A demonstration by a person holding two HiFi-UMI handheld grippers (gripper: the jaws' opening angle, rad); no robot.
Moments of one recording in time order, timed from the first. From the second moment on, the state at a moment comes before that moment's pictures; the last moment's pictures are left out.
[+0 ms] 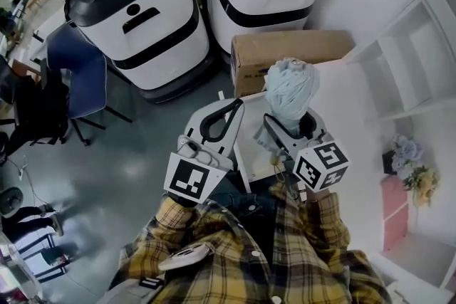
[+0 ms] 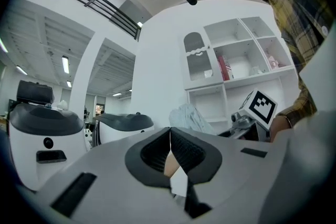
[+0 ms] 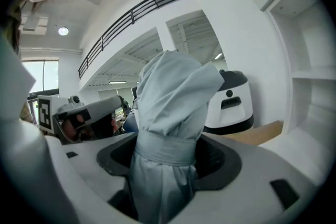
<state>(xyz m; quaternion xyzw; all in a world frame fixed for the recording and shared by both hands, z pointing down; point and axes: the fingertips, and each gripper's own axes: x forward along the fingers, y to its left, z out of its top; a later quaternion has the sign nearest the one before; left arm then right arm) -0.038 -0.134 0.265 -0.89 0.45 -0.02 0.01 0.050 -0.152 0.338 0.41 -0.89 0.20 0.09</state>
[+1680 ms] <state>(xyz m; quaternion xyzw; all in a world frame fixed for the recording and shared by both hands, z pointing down) 0.003 -0.130 0.253 -0.93 0.37 -0.01 0.01 0.127 -0.108 0.256 0.46 -0.88 0.11 -0.04</state>
